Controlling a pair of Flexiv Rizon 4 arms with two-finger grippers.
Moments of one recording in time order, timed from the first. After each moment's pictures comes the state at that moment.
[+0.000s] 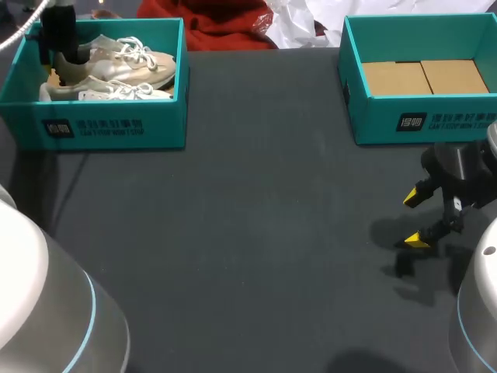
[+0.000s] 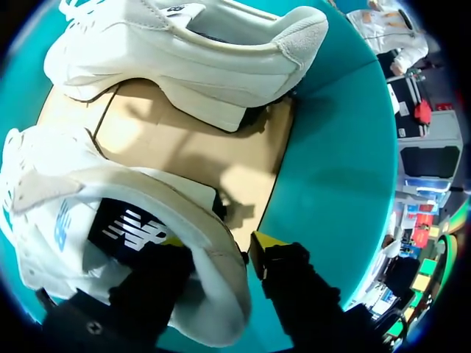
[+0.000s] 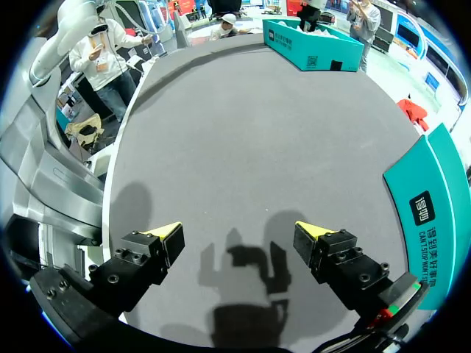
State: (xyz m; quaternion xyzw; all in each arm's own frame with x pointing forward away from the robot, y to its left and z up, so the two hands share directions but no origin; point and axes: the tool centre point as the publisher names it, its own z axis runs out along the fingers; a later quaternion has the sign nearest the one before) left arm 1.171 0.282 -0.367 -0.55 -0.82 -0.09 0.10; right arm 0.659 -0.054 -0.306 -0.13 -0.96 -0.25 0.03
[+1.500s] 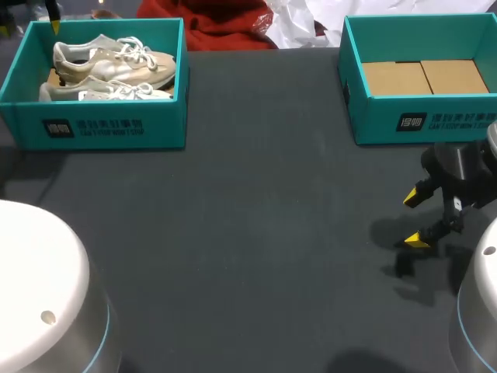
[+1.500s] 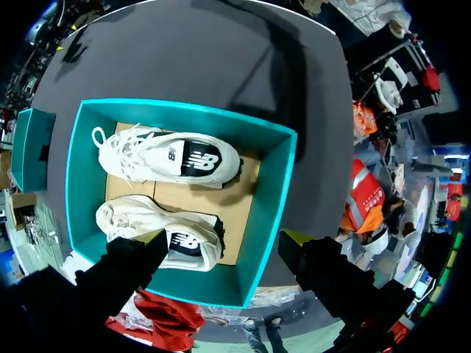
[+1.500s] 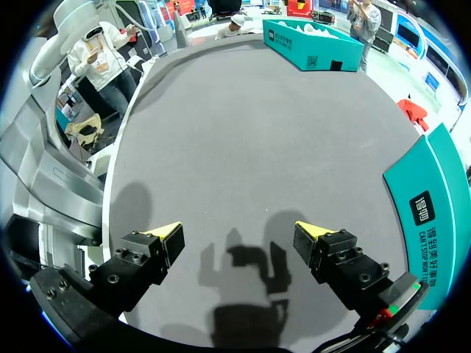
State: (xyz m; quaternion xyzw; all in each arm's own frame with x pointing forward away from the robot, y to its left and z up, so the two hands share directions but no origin) left arm 1.092 0.268 -0.208 -0.62 -0.78 -0.02 0.01; right arm 0.659 -0.054 -0.306 -0.13 -0.96 -0.25 0.03
